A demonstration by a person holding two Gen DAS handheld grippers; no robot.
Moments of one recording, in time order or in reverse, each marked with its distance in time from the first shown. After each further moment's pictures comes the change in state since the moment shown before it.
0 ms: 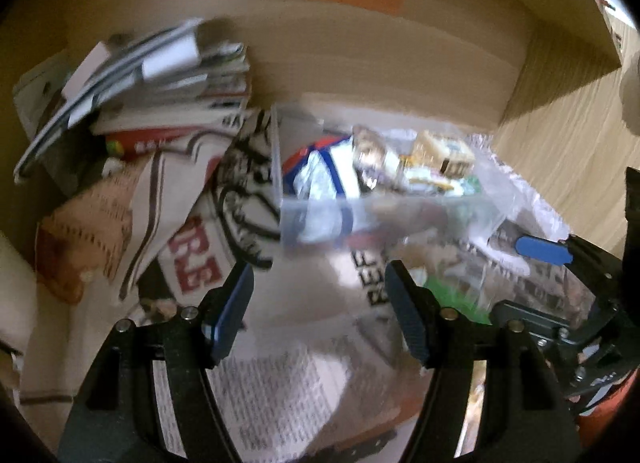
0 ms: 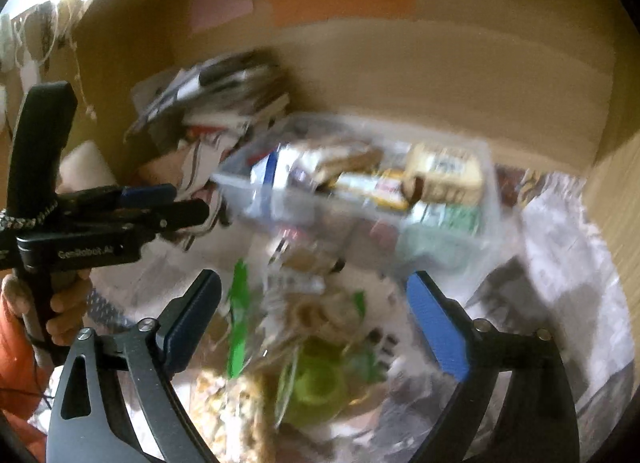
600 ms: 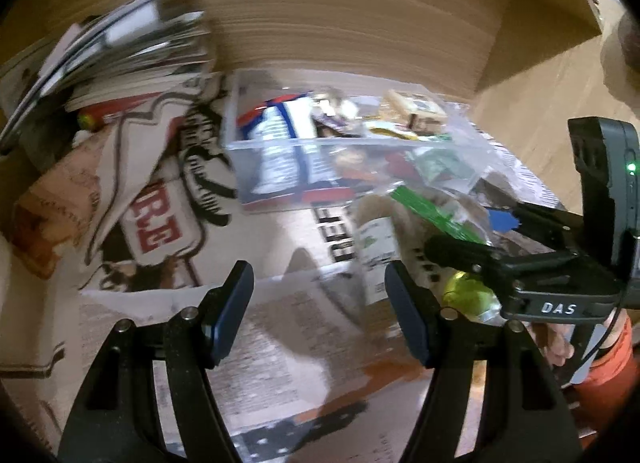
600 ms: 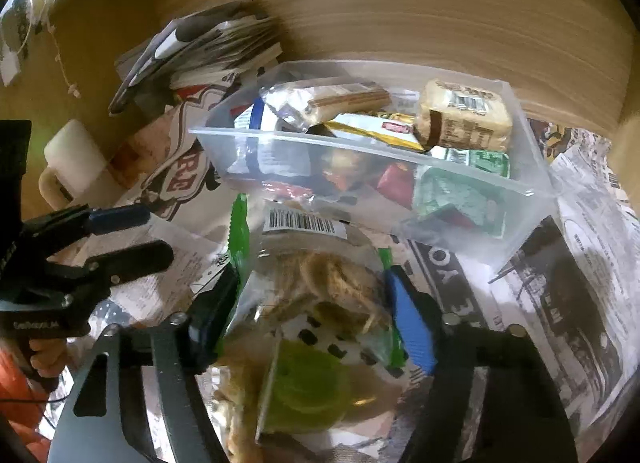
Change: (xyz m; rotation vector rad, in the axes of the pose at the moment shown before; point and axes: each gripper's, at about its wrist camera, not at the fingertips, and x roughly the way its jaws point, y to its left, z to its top) left arm 0.006 -0.028 -0.019 0.045 0.060 -0.078; right arm 0.031 -0.014 -0.014 0.053 0.101 0.042
